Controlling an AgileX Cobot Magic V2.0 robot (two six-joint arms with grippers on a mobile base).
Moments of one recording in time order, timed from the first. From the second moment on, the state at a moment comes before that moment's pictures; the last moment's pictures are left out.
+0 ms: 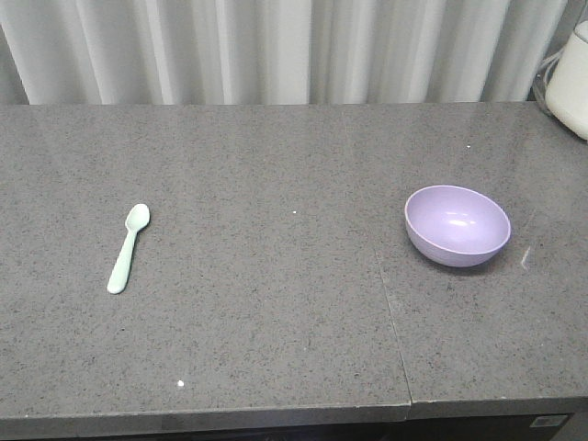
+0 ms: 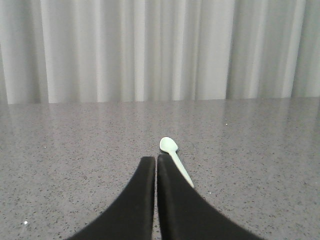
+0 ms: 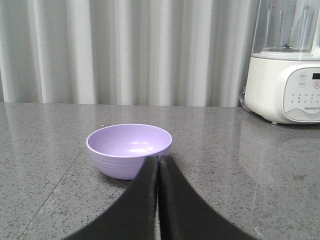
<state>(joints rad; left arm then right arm) -0.08 -0.01 0.02 0.02 0.04 -0.10 0.02 -0.01 0.03 0.02 0.02 -0.01</state>
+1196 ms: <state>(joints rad) -0.08 0.28 -0.56 -0.06 0.53 -0.11 0.02 0.30 -0.48 0.01 0.42 0.00</state>
